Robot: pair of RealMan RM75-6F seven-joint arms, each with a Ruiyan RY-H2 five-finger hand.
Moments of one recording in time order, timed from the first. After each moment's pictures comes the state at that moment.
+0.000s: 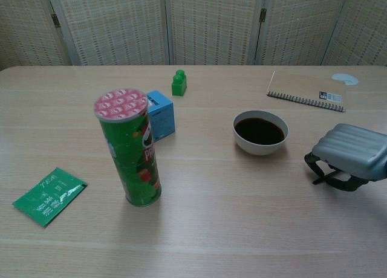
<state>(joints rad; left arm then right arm) -0.04 -1.20 -0.04 -1.50 1.46 1.52 0.09 0.54 -1.58 -0.03 -1.16 -1.49 0.95 -0.49</state>
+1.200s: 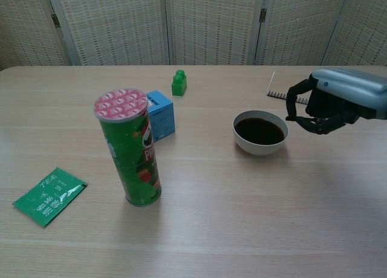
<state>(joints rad) -0.04 -1.18 -0.04 -1.55 1.49 1.54 0.12 0.58 -1.47 0.09 -1.37 -1.51 1.08 0.10</state>
